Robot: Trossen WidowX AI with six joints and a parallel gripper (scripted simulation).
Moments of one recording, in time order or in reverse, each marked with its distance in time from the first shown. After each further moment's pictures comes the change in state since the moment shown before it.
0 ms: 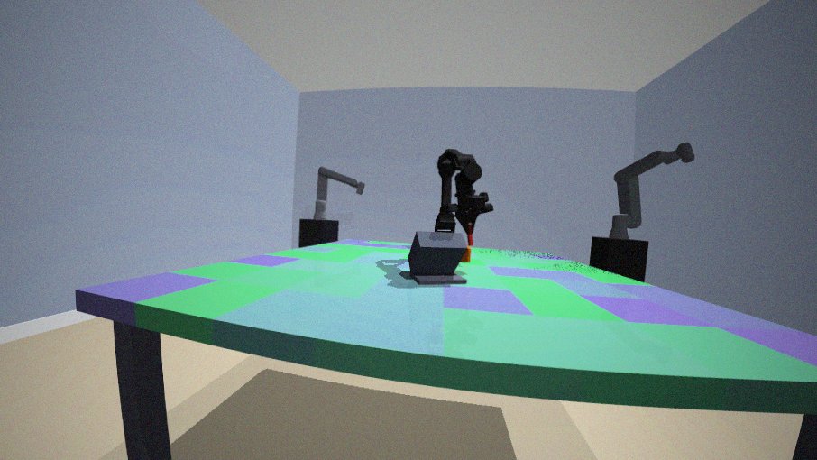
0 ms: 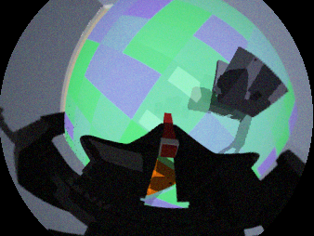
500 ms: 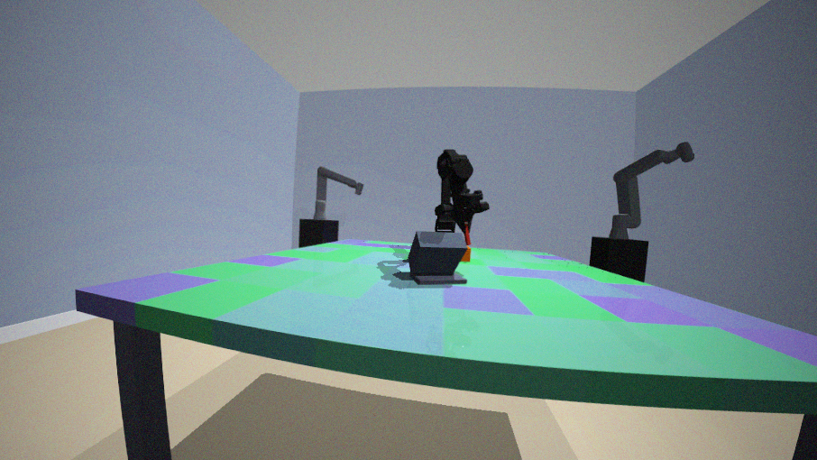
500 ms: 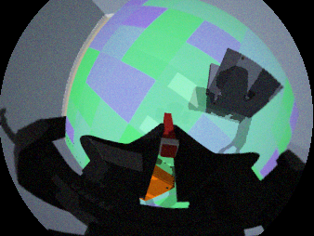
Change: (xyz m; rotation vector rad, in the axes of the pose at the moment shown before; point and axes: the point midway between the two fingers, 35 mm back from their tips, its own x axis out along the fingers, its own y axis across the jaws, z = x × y) arm -0.003 -0.017 0.002 0.023 -0.074 0.016
